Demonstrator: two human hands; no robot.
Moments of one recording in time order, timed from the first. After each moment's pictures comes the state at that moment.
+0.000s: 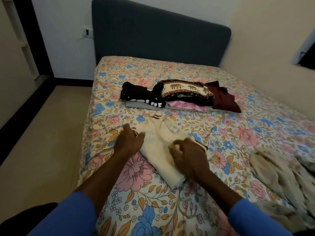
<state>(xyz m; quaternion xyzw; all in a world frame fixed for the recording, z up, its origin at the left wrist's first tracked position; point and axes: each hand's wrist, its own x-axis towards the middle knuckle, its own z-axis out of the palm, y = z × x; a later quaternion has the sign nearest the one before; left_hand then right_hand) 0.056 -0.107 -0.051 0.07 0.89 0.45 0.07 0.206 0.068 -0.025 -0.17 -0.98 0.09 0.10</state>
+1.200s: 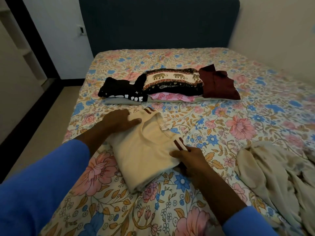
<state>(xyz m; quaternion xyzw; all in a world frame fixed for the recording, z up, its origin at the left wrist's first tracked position) -0.009 -0.006 -0.021 0.23 0.97 0.06 0.08 0.242 0.176 -0.033 -0.36 -0.59 0.72 0.03</state>
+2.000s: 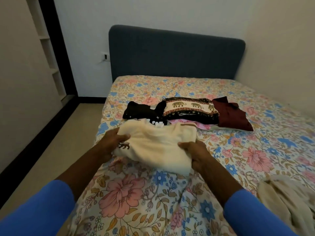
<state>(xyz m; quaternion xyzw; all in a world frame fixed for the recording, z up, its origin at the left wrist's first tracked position) 0.019 -0.122 0.012 0.04 0.69 0.70 0.17 0.155 0.136 0.044 -0.32 -0.57 0.75 0.08</state>
